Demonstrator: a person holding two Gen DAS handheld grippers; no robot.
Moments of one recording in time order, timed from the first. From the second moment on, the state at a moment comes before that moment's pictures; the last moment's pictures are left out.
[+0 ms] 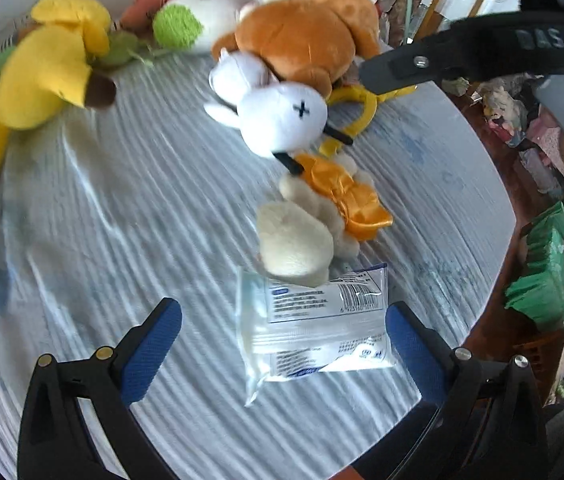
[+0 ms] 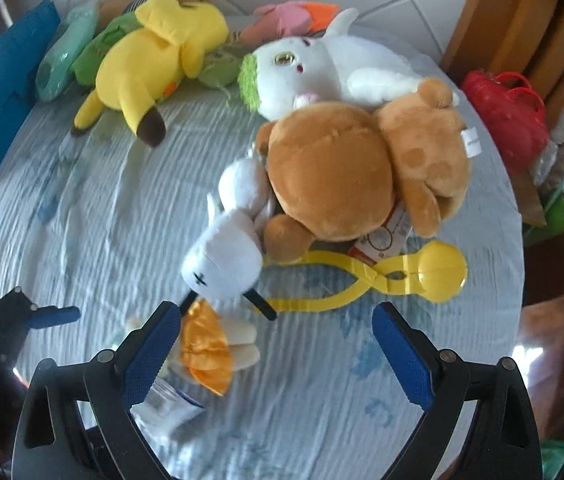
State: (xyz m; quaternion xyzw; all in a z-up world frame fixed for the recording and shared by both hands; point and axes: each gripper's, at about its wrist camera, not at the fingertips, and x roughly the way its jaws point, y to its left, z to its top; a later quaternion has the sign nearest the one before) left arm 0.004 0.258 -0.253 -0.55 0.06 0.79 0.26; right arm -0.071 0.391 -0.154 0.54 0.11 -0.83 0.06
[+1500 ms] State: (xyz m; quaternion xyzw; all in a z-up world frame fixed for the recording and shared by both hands) left arm 0.016 0.001 -0.125 -0.46 0.05 0.86 0.19; right arm -0.029 0.240 -0.160 0.57 0.09 -0.82 0.06
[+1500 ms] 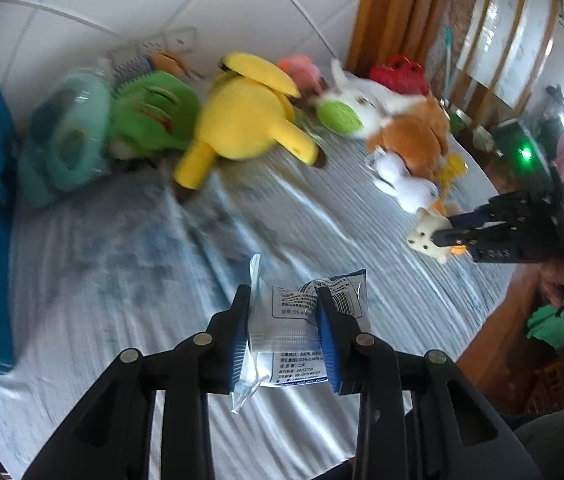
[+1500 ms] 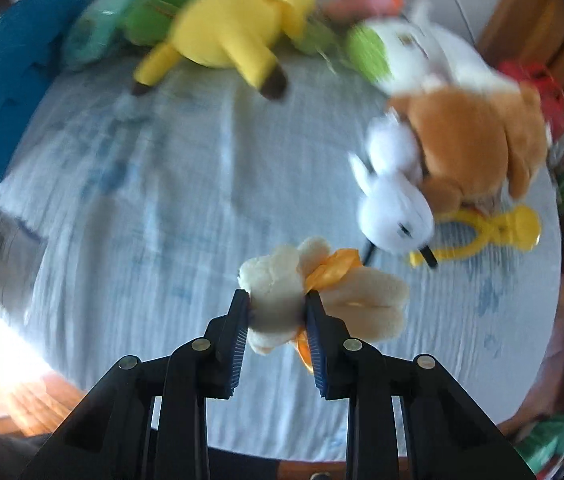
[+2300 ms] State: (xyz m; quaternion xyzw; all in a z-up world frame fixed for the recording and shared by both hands) left arm 0.031 -0.246 0.101 -0.29 -0.01 0.96 -0.05; right arm -0.060 -0.052 0.045 0.34 0.22 -0.88 0.25
